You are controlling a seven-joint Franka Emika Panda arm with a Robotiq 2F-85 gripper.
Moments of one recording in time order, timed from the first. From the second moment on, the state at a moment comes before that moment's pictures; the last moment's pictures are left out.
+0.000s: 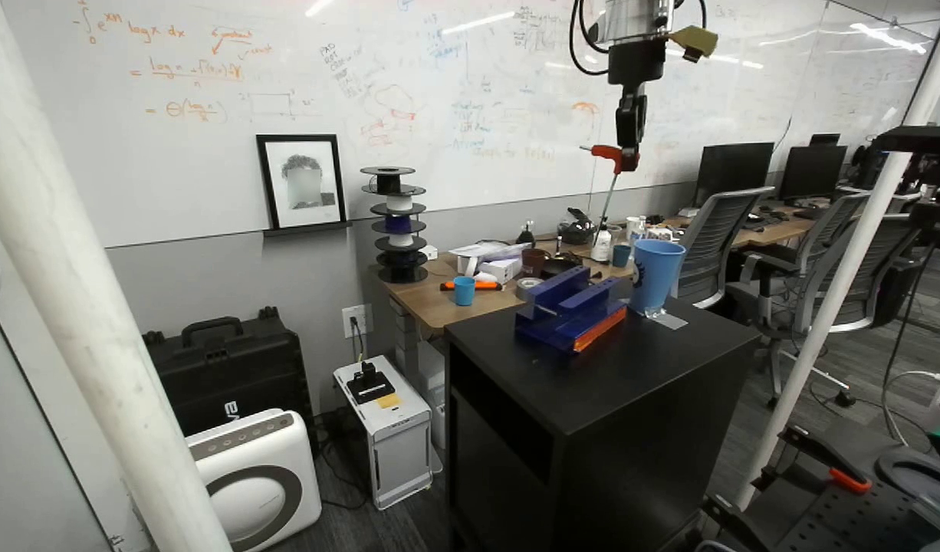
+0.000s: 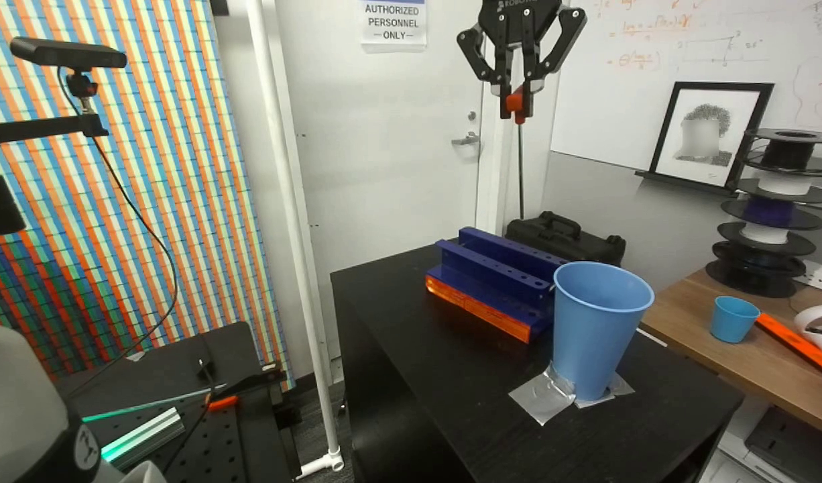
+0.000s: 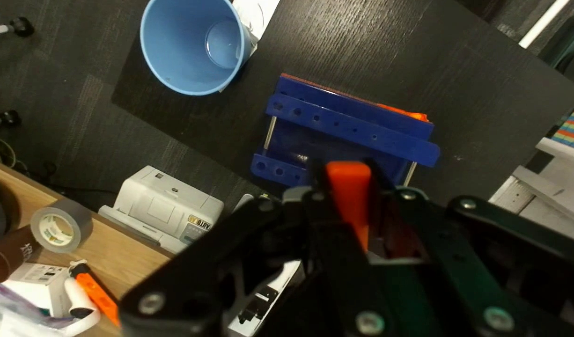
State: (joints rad) arm 0.04 -0.10 0.04 -1.96 -0.18 1.82 -0.41
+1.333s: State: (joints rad) arm -0.06 -0.19 -0.04 -2.05 -0.27 1.75 0.00
